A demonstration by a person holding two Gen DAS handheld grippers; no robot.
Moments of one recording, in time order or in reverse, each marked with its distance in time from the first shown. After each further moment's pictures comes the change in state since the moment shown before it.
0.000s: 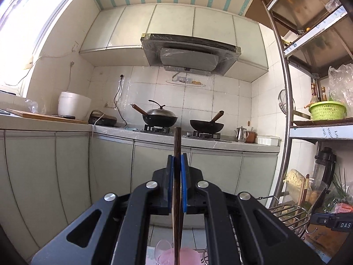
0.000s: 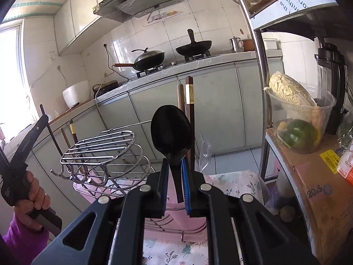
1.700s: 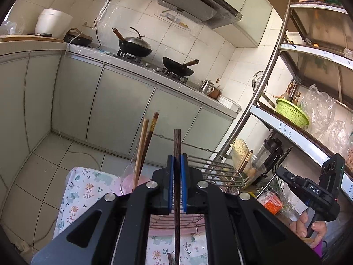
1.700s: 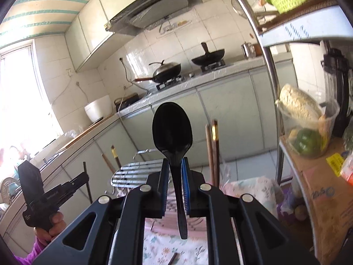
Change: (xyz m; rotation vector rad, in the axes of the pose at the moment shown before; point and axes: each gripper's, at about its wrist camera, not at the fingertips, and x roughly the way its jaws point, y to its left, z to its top) left arm -0.026 0.037 0.021 -0.291 0.462 -0.295; right arm -0.072 0.015 0.051 0.048 -0.068 0.133
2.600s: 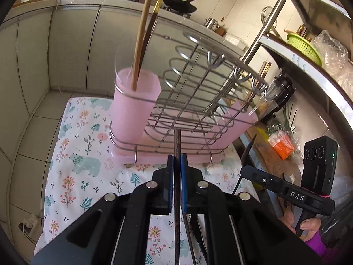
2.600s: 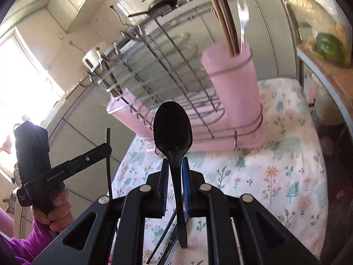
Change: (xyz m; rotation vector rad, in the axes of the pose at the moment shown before) left arm 0.018 0.023 -0.100 0.035 0.379 0.023; right arm 0.046 -0.013 -0.141 0.115 0.412 0.095
